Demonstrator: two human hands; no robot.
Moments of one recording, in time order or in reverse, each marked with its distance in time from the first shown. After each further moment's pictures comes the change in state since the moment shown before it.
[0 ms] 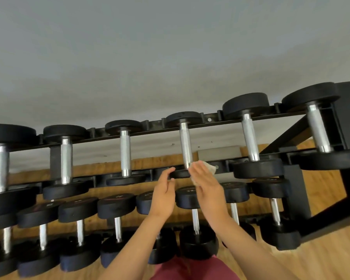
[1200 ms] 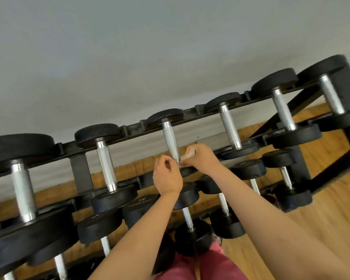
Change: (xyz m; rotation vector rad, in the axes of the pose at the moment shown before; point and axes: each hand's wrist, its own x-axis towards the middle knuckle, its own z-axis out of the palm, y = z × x) left_hand 0.059 -0.048 -0.150 0.152 0.264 0.055; right_hand 0.107 -0.158 0.100 0.213 -0.404 0.653
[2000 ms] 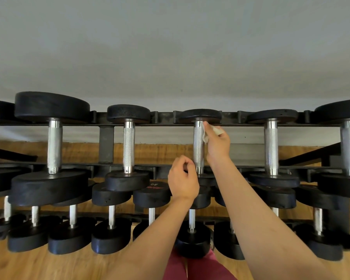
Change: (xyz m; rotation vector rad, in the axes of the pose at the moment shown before) left_hand -0.003 -0.002 0.010 -0.108 0.116 -0.018; right_hand 0.078 -0.023 0.027 0.939 0.201 0.231
